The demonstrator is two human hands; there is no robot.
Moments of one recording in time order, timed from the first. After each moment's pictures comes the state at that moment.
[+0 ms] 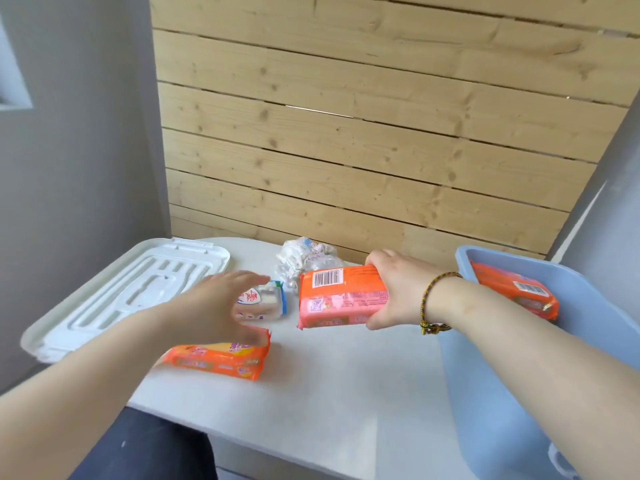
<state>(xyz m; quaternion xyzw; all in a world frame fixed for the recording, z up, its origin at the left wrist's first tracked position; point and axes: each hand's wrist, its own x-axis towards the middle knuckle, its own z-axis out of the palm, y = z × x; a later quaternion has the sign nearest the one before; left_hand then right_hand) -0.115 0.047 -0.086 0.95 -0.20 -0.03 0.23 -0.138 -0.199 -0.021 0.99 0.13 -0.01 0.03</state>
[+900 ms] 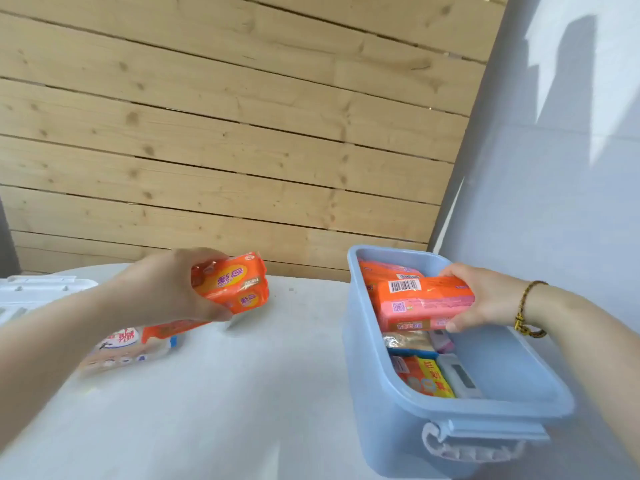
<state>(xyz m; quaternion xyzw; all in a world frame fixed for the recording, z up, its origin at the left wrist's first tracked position) -0.085 -0.042 -0.035 0.94 -0.22 0.02 0.28 -0.198 -0.399 0.000 0.98 -0.12 -0.06 -0.16</state>
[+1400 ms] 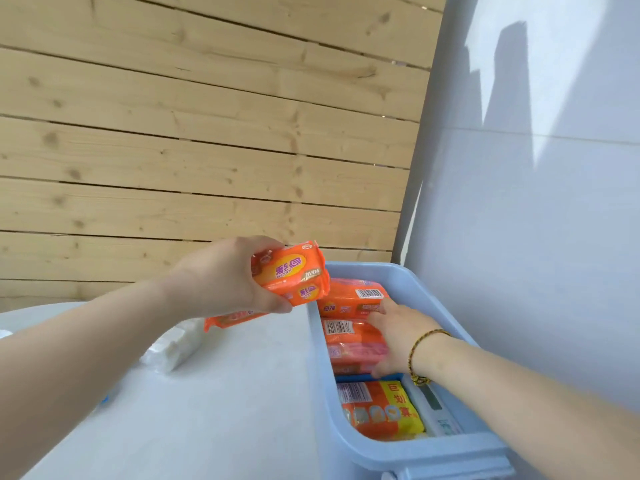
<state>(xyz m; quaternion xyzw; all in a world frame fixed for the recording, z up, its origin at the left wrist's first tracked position) -0.083 -0.159 0.006 0.89 -0.34 0.04 0.29 -0.171 -0.381 -0.051 0.99 -0.09 -0.09 0.10</state>
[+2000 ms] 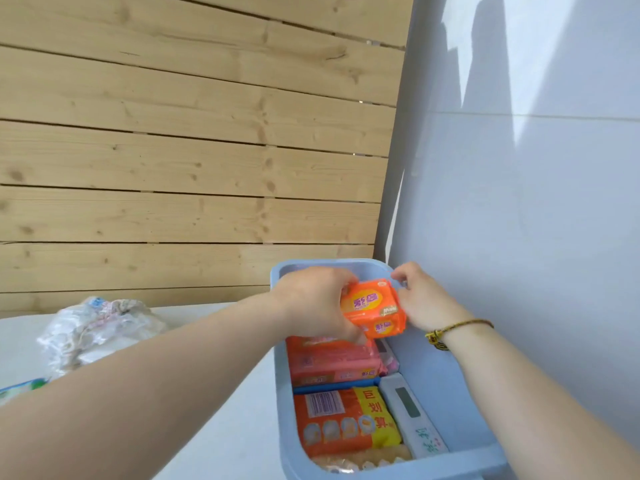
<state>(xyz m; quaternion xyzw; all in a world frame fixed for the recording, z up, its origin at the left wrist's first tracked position) -0.104 -0.284 -0.017 0.87 -0.47 -0.04 0.16 -0.170 -0.435 -0.038 0.91 -0.27 0.13 -0.29</state>
